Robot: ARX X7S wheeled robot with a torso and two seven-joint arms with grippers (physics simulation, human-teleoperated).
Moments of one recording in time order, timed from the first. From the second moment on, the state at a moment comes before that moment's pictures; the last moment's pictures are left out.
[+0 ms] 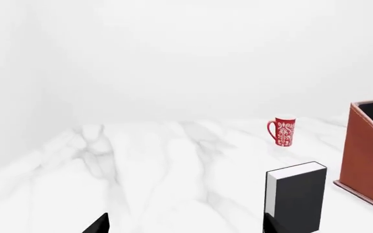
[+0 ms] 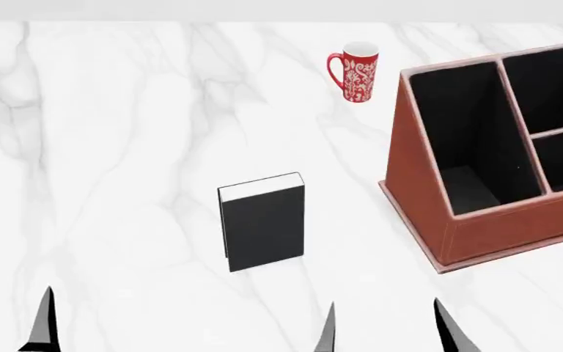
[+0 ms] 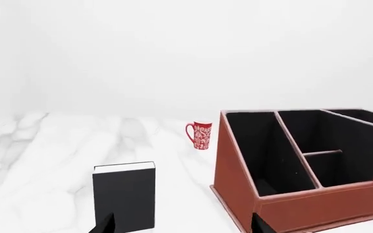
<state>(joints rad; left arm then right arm) 0.06 -0.17 -0.03 0.73 -0.15 -0.57 -0.10 -0.07 0.13 -0.09 -0.77 0.08 0.60 0.11</state>
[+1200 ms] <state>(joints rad) 0.09 -0.23 -0.07 0.91 -0.24 -0.67 -0.12 -0.05 0.52 -0.17 -1.03 0.47 0.59 0.52</state>
